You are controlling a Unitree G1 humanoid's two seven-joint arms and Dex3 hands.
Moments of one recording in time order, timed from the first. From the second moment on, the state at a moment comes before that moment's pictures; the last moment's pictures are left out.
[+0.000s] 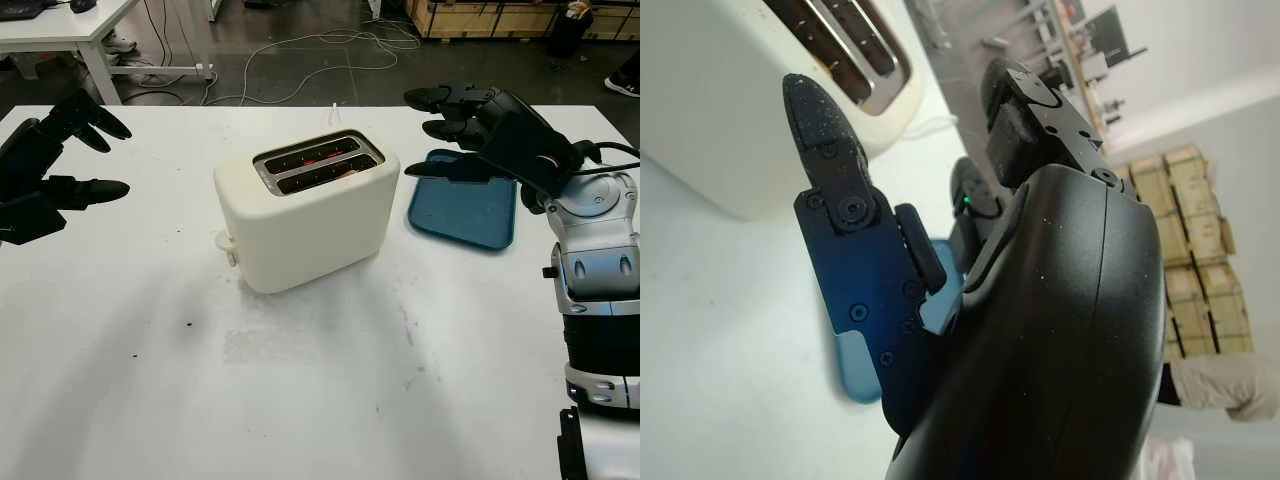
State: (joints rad) left arm -0.56 0.72 0.09 0.53 0.17 -0.56 -0.31; right arm -0.58 -0.65 -0.06 0.03 -0.02 0.32 0.54
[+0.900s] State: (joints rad) left arm -0.56 0.72 0.09 0.53 0.17 -0.56 -0.31; right arm -0.58 -0.65 -0.06 0.03 -0.02 0.32 0.54
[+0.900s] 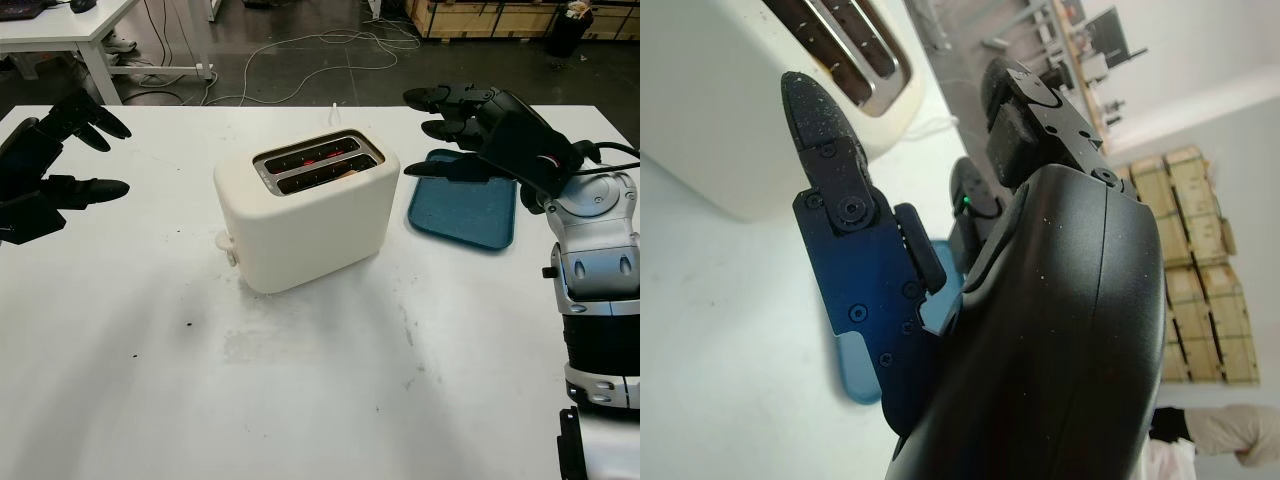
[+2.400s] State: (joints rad) left arm -0.56 0.72 0.09 0.52 0.17 -0.55 -0.31; right arm -0.59 -0.65 -0.05 0.04 -0.02 0.31 0.54
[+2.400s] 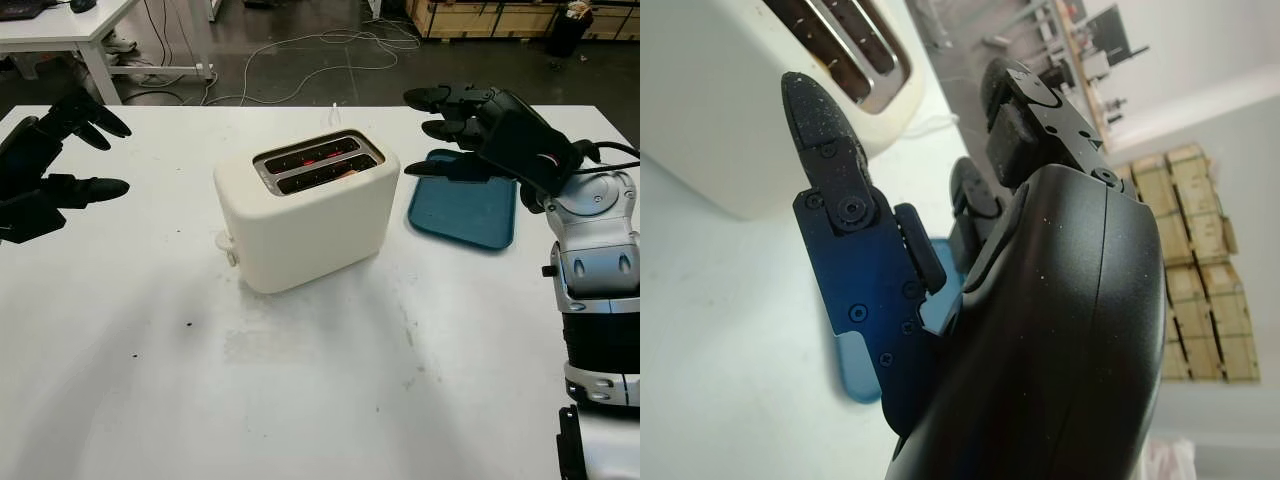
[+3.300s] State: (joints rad) left arm -0.56 0.70 0.11 0.53 0.13 -0.56 -0.29; right arm -0.59 -0.65 -0.05 0.04 -0.01 0.31 0.54
